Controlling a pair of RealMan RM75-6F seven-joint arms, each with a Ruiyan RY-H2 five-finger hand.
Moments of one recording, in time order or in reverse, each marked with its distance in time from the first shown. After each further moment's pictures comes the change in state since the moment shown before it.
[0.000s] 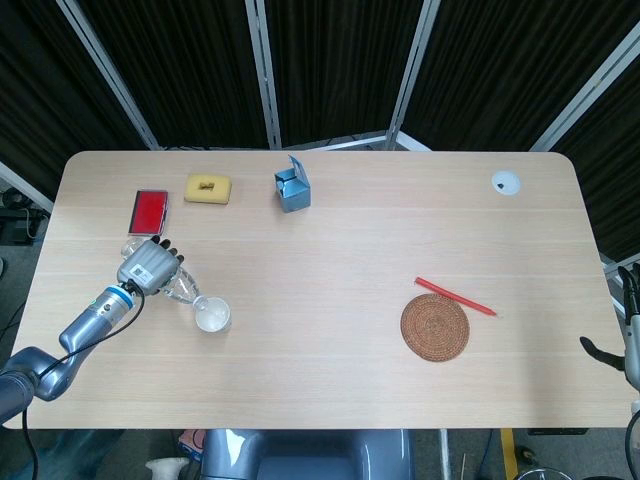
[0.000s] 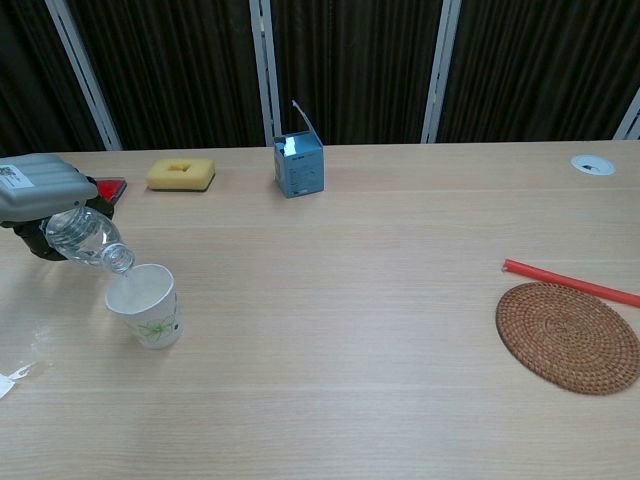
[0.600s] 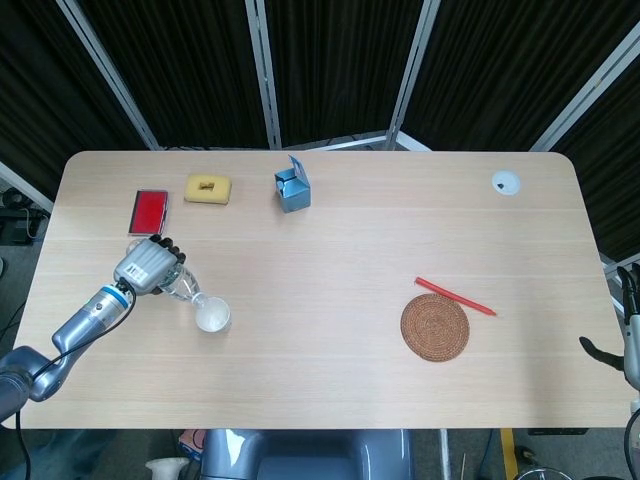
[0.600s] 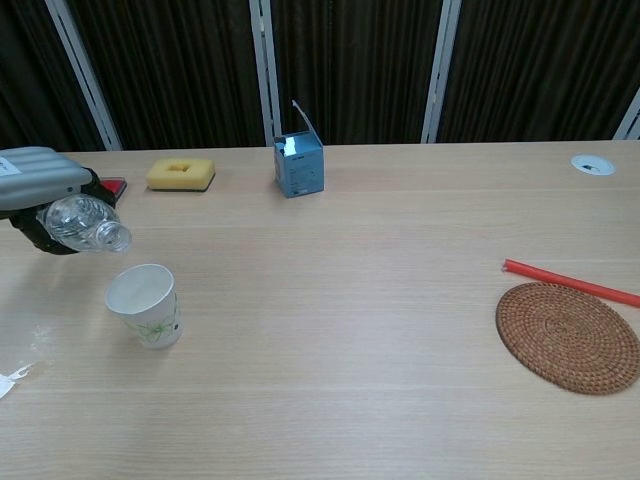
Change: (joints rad) left arm 0.012 -0.013 0.034 0.078 0.087 0.106 -0.289; right arm 0.002 -0.002 0.000 0.002 0.004 -0.004 -0.004
